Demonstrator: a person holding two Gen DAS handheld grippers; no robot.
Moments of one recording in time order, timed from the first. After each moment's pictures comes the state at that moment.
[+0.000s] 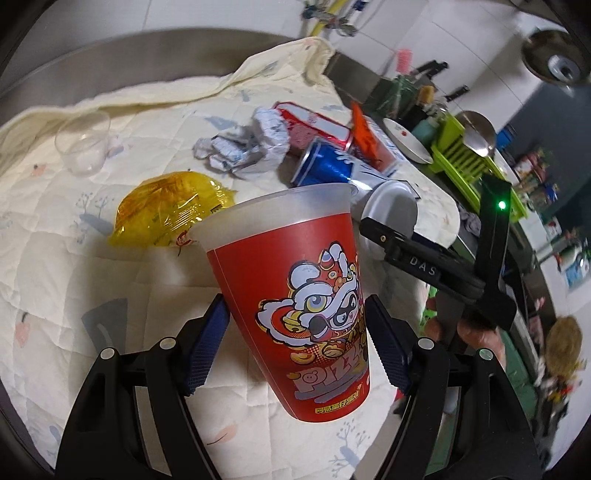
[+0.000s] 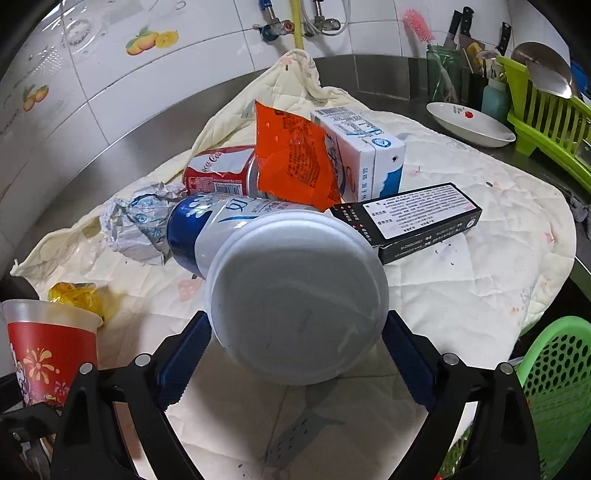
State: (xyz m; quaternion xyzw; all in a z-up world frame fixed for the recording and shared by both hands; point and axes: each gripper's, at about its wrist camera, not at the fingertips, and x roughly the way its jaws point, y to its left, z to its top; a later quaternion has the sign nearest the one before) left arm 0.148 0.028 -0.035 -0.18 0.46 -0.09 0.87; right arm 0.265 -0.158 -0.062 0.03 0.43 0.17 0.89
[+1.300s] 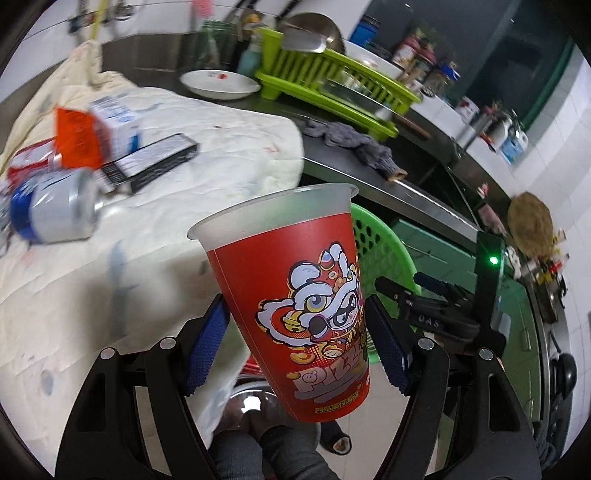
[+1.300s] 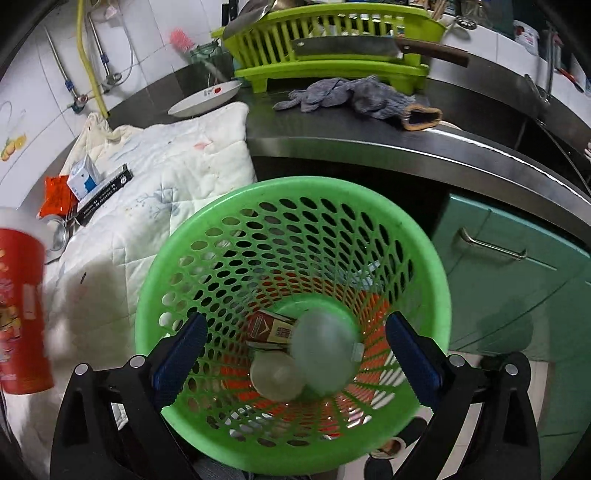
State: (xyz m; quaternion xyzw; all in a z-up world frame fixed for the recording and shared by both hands) left arm 0.164 -0.219 -0.018 -0.04 0.47 -0.31 0.83; right arm 0.115 -0.453 -0.082 0.13 0.44 -0.07 0.89
